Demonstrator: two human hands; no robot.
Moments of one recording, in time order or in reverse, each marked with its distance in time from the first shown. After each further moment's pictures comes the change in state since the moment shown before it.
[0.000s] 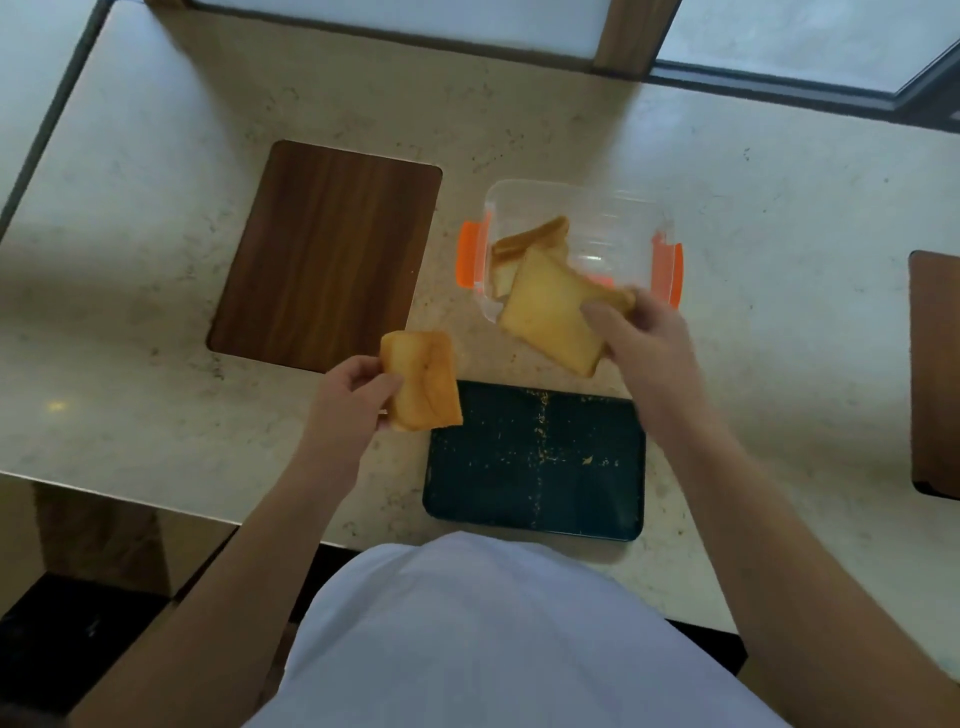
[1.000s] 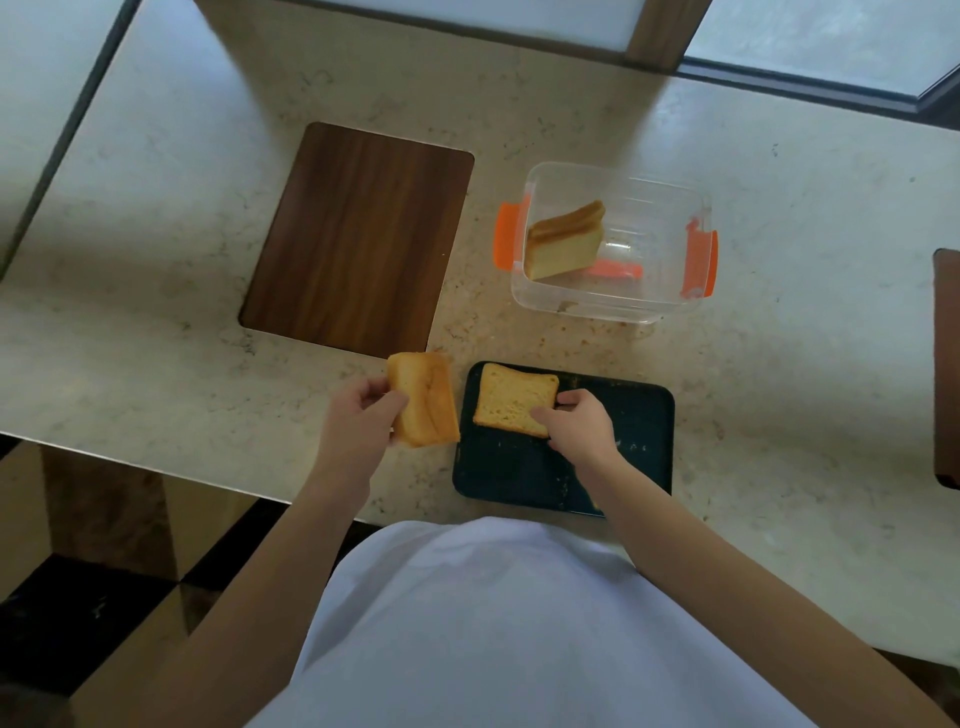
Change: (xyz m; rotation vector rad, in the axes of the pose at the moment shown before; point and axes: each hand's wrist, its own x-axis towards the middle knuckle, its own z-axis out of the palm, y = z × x) left_hand -0.010 -0.048 -0.030 0.002 0.036 -0.025; right_hand -0.022 0.132 0.071 -0.388 0.106 0.514
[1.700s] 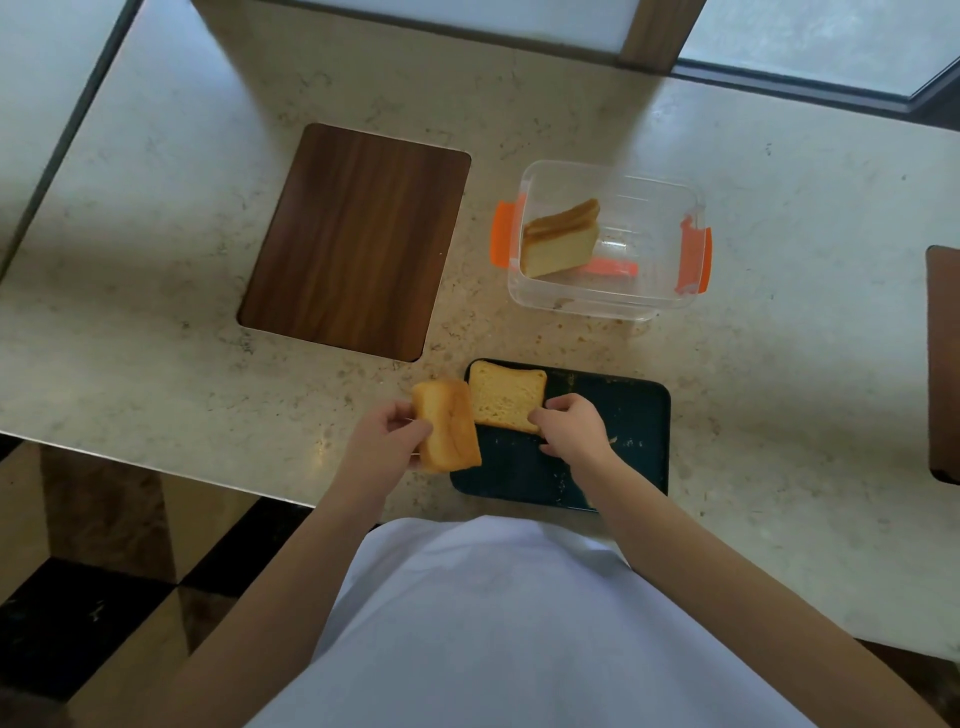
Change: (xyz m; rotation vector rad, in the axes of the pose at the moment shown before) left_hand -0.005 -0.031 0.012 0.019 -0.128 -0.075; right_hand 0.002 0.006 0.006 0.040 -0.047 0.042
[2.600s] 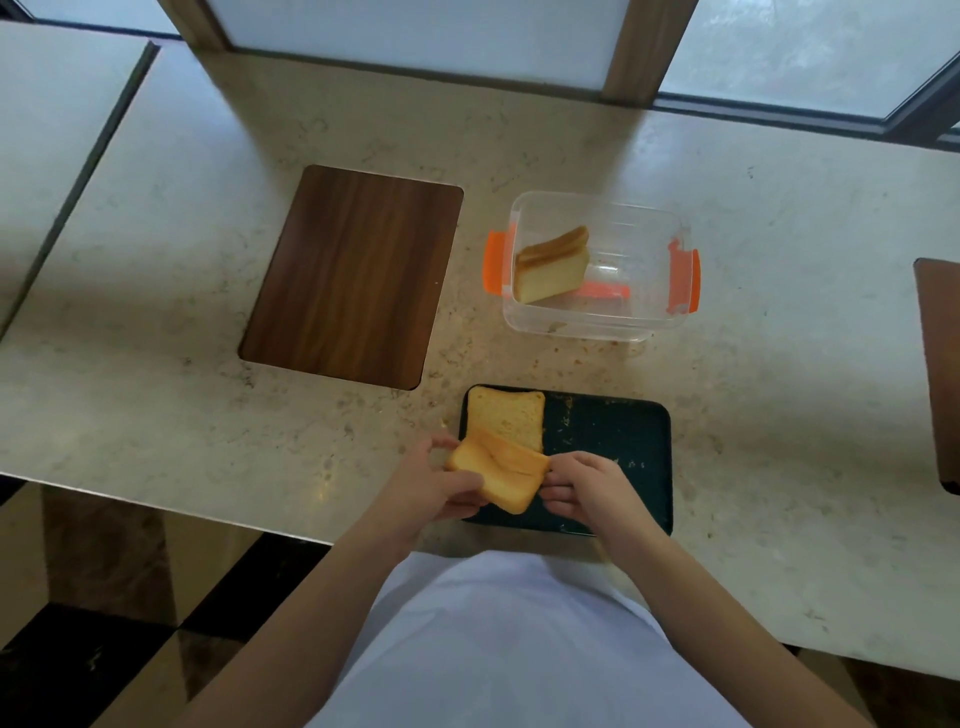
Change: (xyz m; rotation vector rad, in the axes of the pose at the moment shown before) left_hand 0.004 -0.010 0.028 -0.133 -0.287 -0.120; right_hand -0.046 0.028 -0.029 0.350 -0.221 0.013
